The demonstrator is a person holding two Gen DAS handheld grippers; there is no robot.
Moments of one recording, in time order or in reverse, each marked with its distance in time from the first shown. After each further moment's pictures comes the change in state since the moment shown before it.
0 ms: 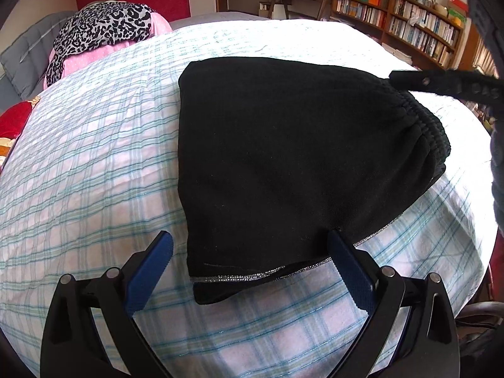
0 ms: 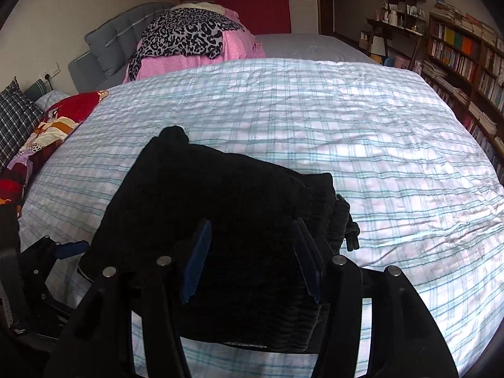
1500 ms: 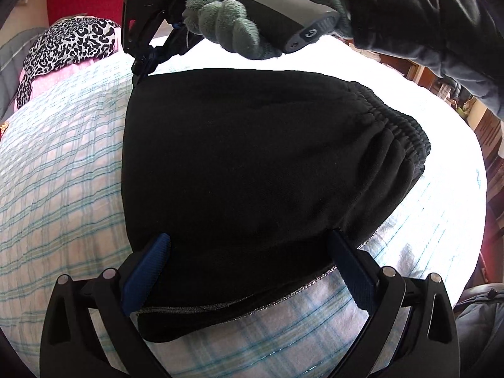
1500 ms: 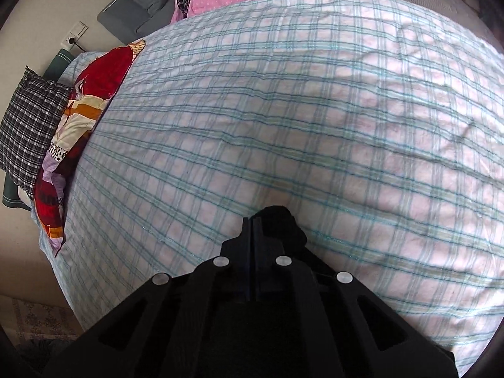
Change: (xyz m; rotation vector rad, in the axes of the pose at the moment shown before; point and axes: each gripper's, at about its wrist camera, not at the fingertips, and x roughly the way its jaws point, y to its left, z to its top) left arm 0.020 -0.020 0.017 0.093 -0.047 -0.119; right arm 0.191 0.134 0.207 -0.126 0.352 0.346
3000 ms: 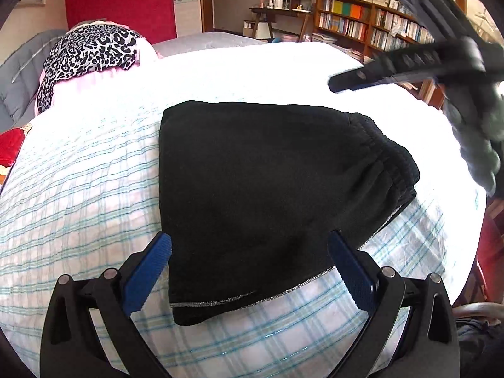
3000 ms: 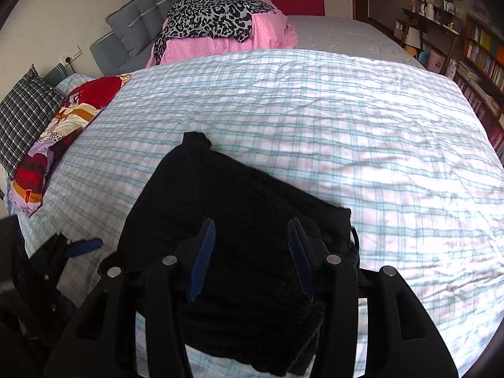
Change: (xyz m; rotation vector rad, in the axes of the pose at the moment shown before) left arm -0.049 -0.005 0.012 -0.039 -0.046 0.073; right arm -0.175 -0.032 -0.246 0.011 -0.286 -0.260
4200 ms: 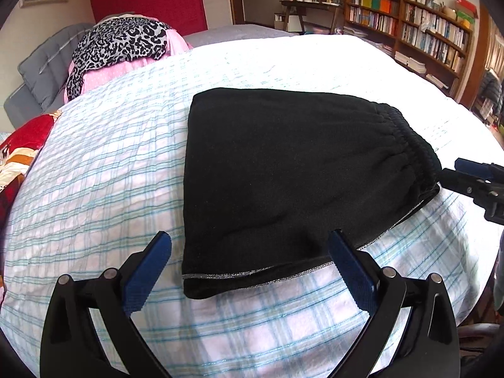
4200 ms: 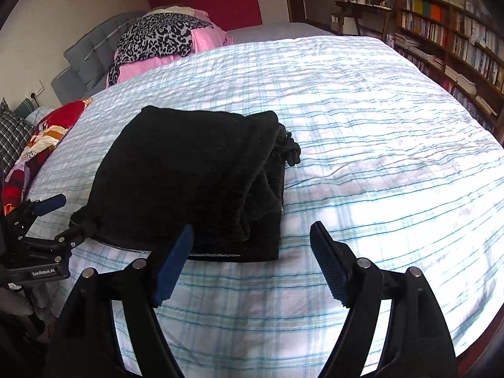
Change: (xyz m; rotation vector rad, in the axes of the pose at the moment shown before) left arm -0.005 -0.007 -0.008 -0.040 0.036 0.157; right arm -0.048 -0.023 -0.133 0.238 -0.156 -0.128
